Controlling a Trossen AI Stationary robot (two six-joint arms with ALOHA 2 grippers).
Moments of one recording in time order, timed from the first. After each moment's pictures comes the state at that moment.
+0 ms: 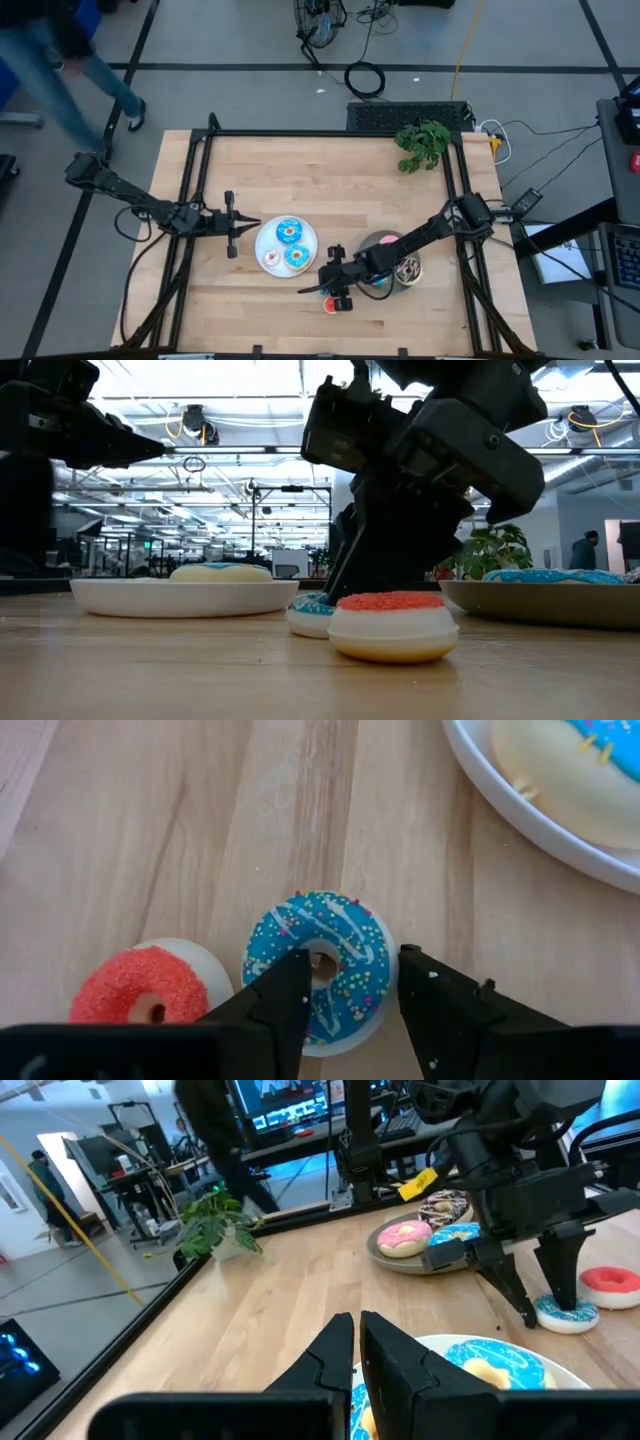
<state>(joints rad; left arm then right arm) -0.42 0.65 0.06 0.52 -0.52 0.20 0.38 2.05 1.19 -0.07 0.08 0.27</state>
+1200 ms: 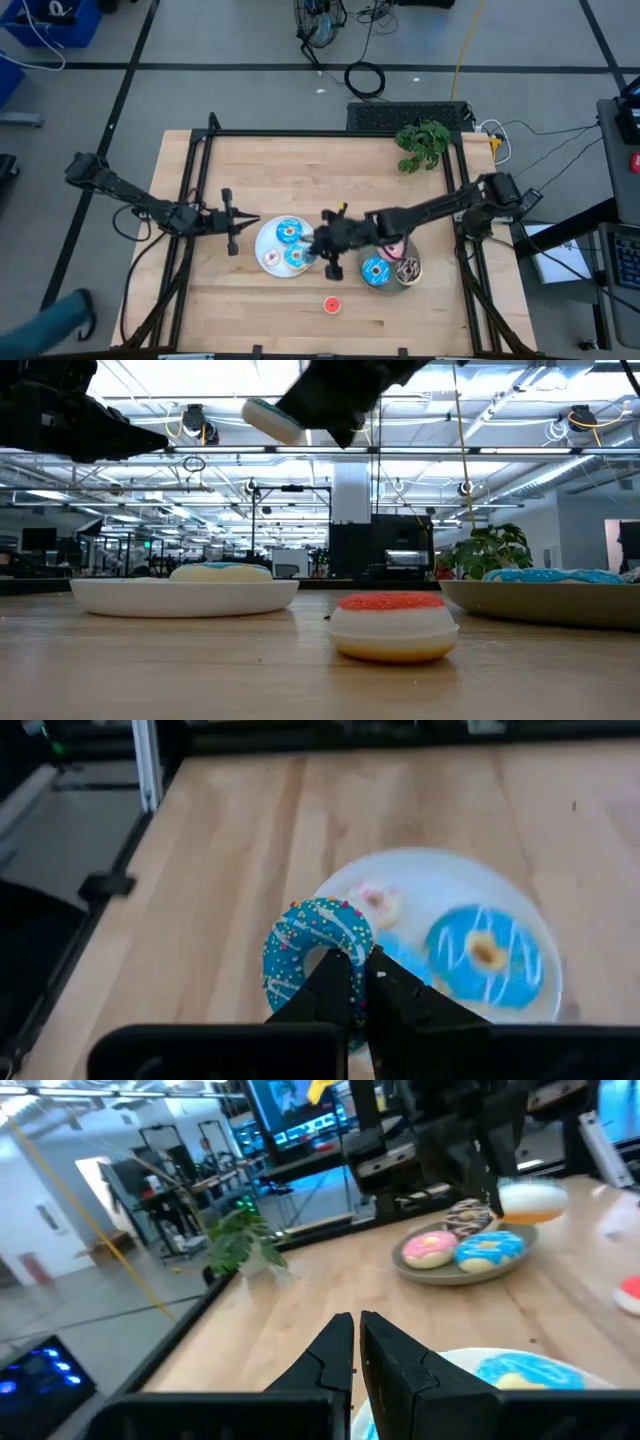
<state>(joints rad) -0.42 0.64 0.06 0.56 -0.57 0.28 0.22 1.77 1.24 -0.06 0.04 0.17</state>
